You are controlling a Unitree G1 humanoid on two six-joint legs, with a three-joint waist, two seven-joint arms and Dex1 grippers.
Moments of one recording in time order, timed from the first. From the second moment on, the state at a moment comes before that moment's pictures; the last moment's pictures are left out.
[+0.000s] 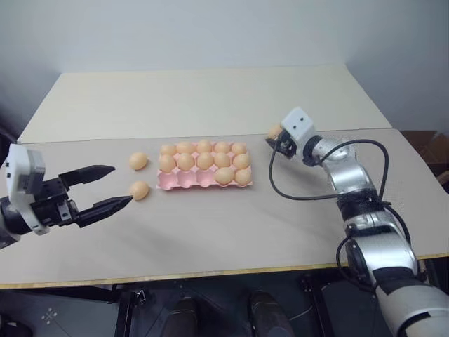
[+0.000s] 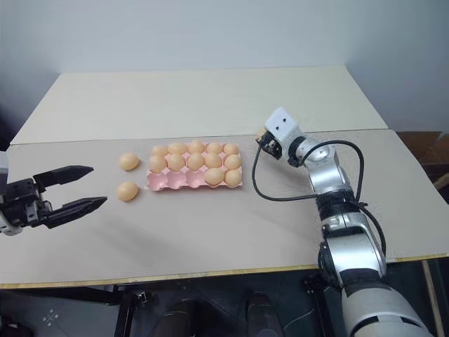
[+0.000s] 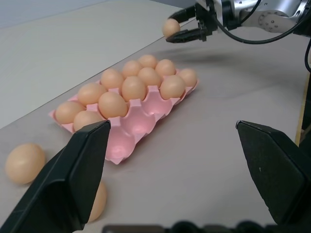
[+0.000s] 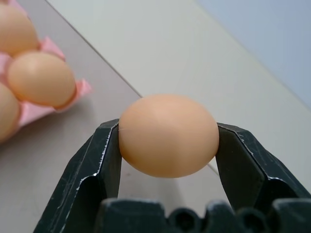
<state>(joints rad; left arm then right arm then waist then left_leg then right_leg) 0.03 0.96 0.63 -0.35 -0.84 0.63 -1.10 -0.91 -0.43 0.11 0.52 -0.11 0.11 0.62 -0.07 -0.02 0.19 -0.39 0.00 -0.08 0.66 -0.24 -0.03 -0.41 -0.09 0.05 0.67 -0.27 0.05</state>
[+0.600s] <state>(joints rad) 0.01 0.98 0.58 -0.34 -0.86 0.65 -1.11 -0.81 -0.20 0.39 0.11 -0.12 0.49 0.70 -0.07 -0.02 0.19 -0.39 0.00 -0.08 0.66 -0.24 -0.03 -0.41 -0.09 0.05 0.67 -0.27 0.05</state>
